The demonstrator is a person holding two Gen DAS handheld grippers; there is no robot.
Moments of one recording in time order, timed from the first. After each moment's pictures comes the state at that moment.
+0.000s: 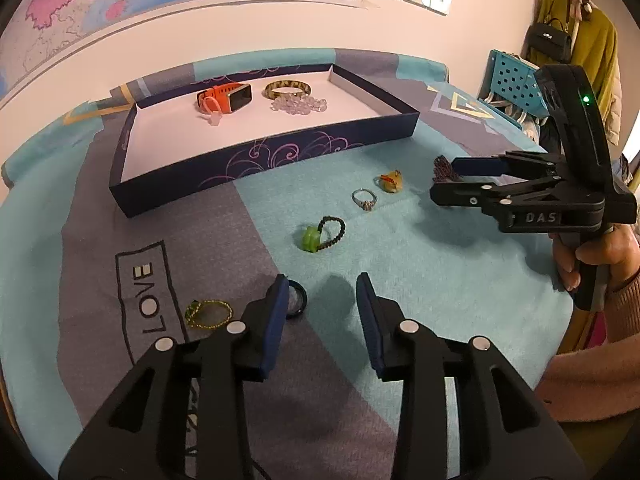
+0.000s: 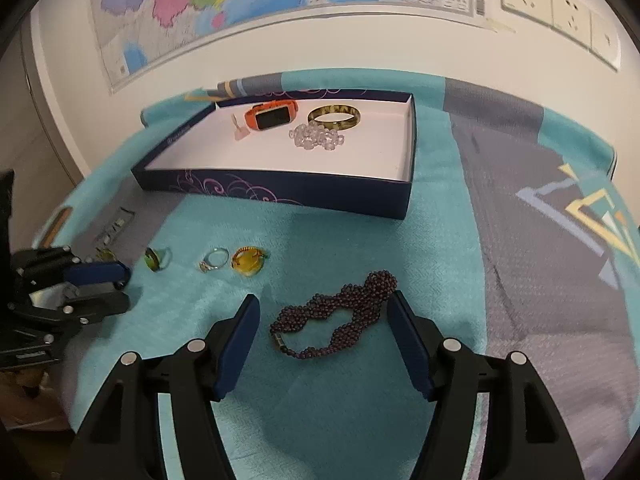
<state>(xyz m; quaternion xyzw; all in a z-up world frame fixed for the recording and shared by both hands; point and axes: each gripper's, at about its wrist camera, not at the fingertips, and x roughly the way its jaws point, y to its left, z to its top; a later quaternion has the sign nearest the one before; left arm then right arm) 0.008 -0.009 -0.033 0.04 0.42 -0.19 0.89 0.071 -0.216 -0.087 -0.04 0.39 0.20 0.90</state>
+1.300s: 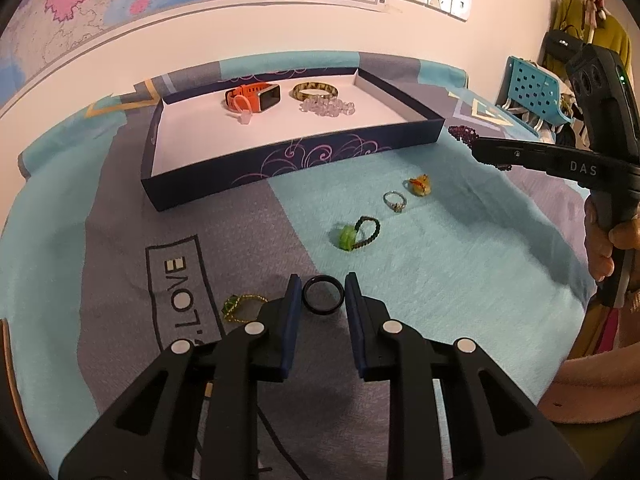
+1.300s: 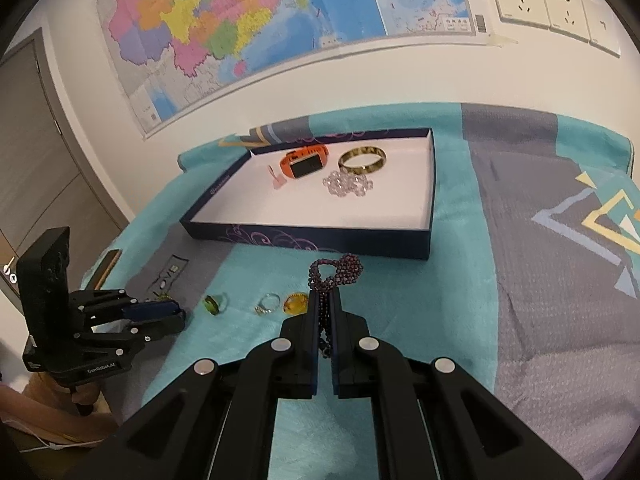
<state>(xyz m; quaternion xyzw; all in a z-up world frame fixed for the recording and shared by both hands) 0.009 0.005 -0.027 0.04 0.41 -0.16 0.90 0.068 -0.231 -0.052 0.05 0.35 0.26 0.90</state>
